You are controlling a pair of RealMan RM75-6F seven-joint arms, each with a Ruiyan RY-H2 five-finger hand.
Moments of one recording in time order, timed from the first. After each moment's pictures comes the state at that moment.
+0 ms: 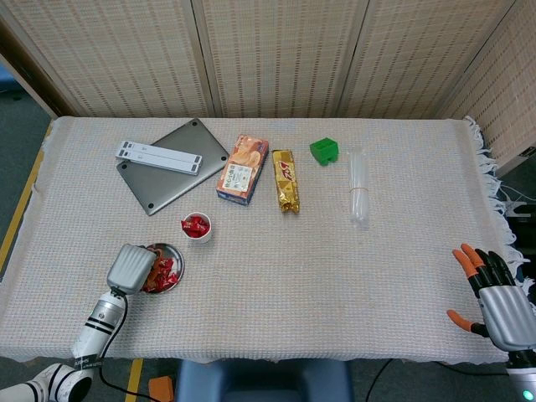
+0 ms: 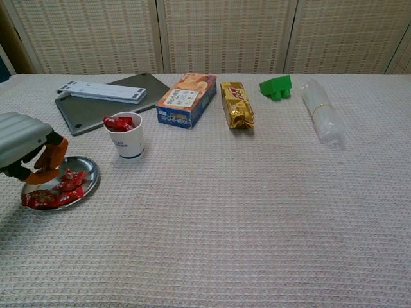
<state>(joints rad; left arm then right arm) -0.48 -1.56 -0.07 -1.25 1.44 1.19 0.39 0.03 -1.01 -0.01 -1.70 -1.61 1.50 0.00</state>
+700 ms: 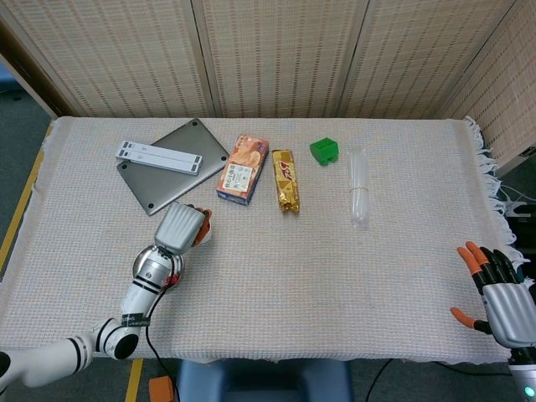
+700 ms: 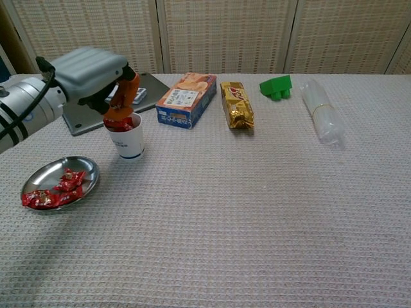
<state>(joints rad) -0.74 -1.66 -0.28 -1.29 1.33 1.07 0.52 0.03 -1.01 0.00 -1.70 -1.57 1.49 0.00</state>
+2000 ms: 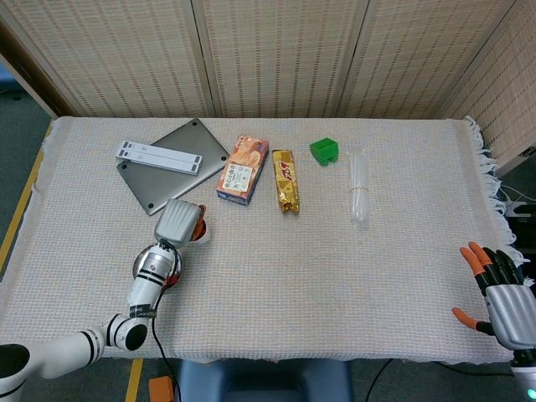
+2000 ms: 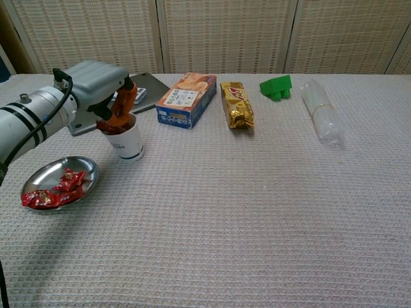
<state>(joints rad) -0.79 -1.71 -0.27 -1.20 1.17 1.05 0.57 0.02 -1.01 0.00 -1.70 -1.58 1.50 0.01</state>
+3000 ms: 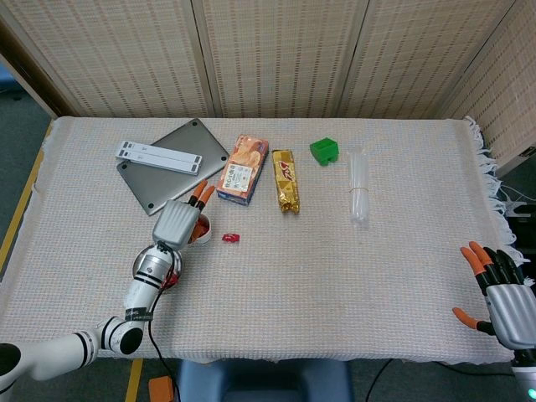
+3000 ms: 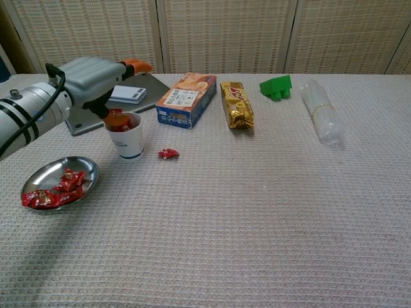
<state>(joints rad) -0.78 -1.65 -0.23 -1.30 1.18 1.09 0.55 0.02 -1.01 0.00 -1.69 -1.58 1.50 0.01</state>
